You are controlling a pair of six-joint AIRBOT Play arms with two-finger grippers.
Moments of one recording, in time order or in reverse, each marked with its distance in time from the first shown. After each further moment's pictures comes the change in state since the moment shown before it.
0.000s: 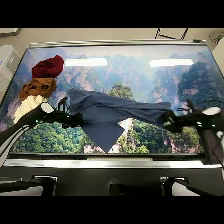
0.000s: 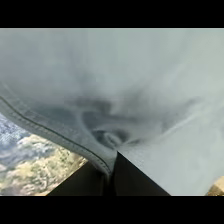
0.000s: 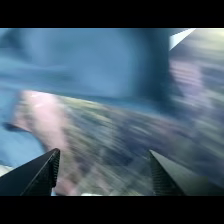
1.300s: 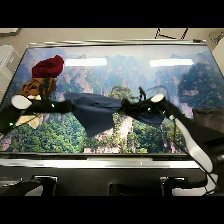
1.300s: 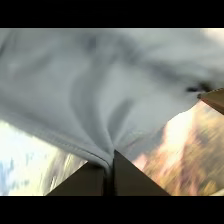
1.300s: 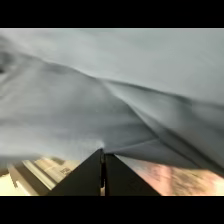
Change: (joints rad) left arm 0.032 0.298 0.124 -0.008 0.003 0.138; right arm 0.499 -0.249 0.336 0.287 -0.185 0.031
